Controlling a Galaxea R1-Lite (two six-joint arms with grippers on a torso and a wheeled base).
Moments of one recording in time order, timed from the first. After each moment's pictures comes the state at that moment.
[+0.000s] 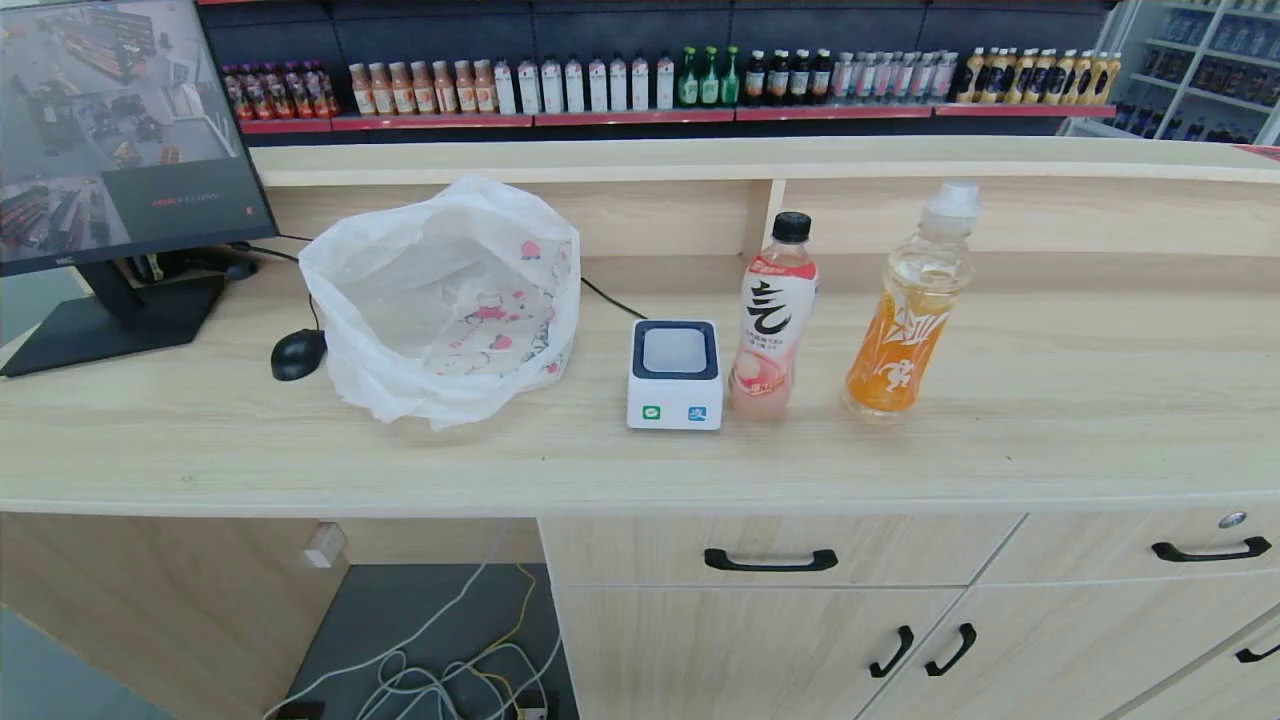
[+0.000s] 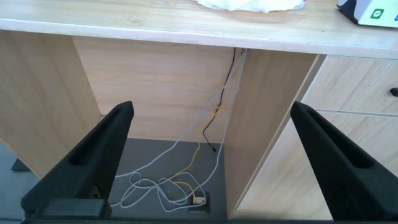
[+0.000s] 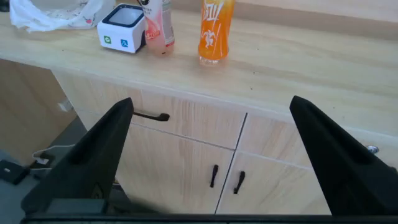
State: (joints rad) left arm 0.00 0.00 0.00 0.00 0.00 0.00; right arm 0.04 0.45 -0.42 -0.04 0.23 -0.10
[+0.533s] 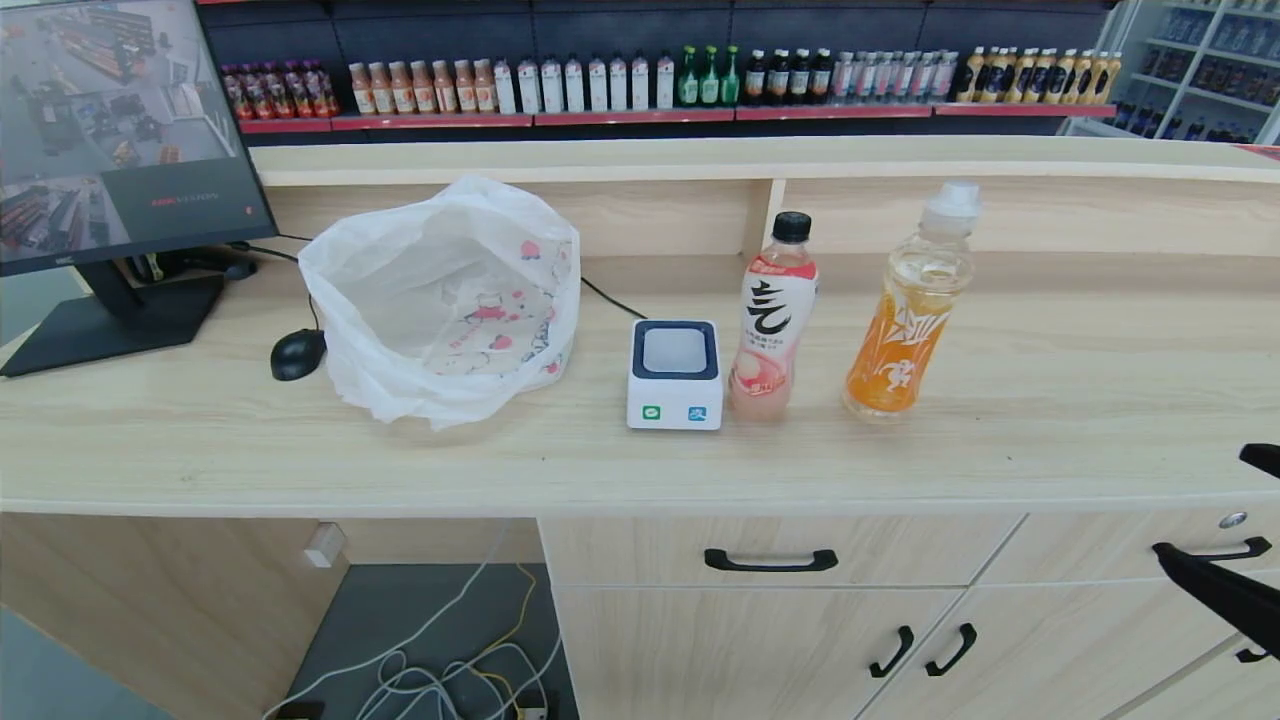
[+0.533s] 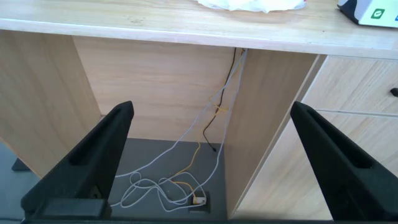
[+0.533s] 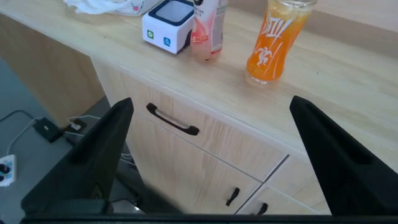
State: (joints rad) left arm 0.00 0.00 0.00 0.00 0.00 0.00; right arm 0.27 0.79 -0.45 -0.27 0.22 -0.17
